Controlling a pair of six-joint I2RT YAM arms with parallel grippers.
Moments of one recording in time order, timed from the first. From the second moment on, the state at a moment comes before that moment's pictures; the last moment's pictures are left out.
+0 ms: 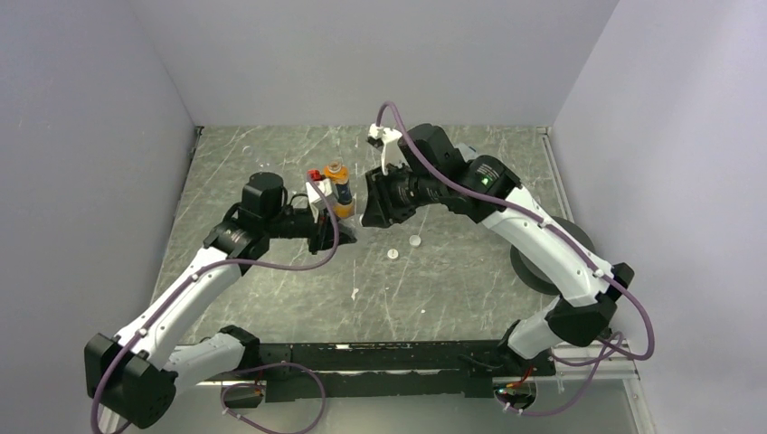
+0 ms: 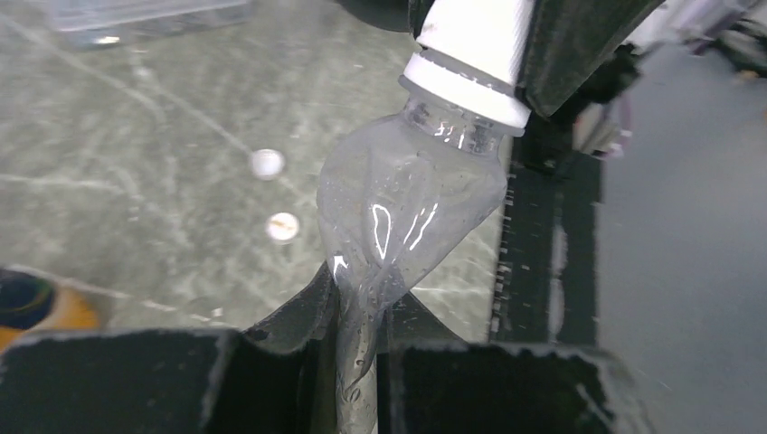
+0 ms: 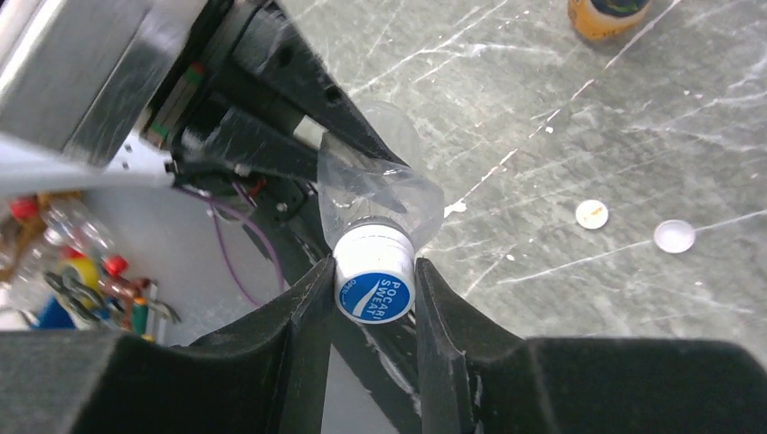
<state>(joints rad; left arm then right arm) -0.45 1.07 0.91 -0.29 0.94 0.14 0.89 1.48 1.80 -1.00 -0.25 0.31</state>
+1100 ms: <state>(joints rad) -0.46 1.10 0.93 -0.35 1.04 0.21 0.88 1.28 1.70 -0.89 -0.29 0.22</state>
